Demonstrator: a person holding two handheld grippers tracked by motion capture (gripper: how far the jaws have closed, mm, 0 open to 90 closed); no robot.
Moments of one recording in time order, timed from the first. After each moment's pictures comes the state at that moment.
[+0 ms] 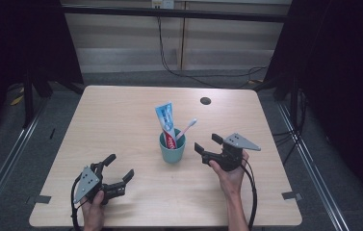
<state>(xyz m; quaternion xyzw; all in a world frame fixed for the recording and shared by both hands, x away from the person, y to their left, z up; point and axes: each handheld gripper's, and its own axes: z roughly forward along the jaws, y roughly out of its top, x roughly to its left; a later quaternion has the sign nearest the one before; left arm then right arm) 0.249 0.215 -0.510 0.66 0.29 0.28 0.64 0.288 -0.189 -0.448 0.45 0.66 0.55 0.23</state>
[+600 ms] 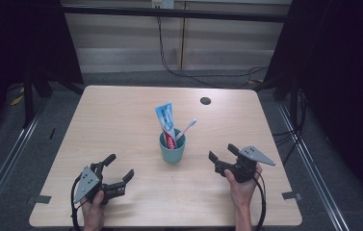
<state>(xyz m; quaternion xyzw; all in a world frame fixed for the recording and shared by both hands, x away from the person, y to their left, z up) 0.249 0.215 -0.510 0.65 0.29 0.28 0.64 0.259 -0.222 -0.471 0.50 0.63 0.54 0.26</state>
